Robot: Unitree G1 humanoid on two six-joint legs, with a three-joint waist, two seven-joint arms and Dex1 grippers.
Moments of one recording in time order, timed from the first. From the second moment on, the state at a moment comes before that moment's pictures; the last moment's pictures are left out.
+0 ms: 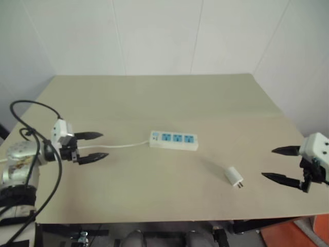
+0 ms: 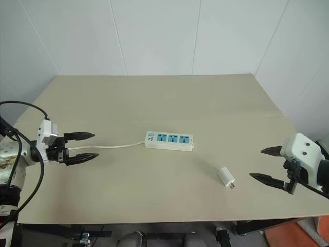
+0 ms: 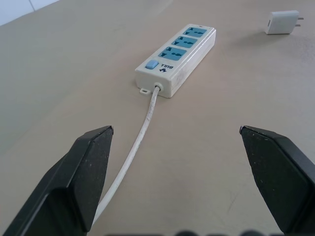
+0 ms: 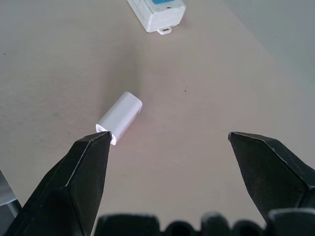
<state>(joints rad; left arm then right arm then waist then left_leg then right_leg) -0.47 0.83 0.19 0.49 -0.39 0.03 -1.47 0.17 -1.11 -0.57 -0.30 0.41 0.39 1.18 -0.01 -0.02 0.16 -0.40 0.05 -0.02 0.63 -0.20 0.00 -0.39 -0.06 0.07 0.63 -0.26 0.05</state>
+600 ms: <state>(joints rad) -0.55 0.82 0.16 0.59 -0.35 -0.02 -1.49 0.22 -1.07 -0.60 -0.34 0.40 0.39 1.15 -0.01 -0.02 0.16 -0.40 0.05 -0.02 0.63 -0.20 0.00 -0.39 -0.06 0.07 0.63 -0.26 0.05</state>
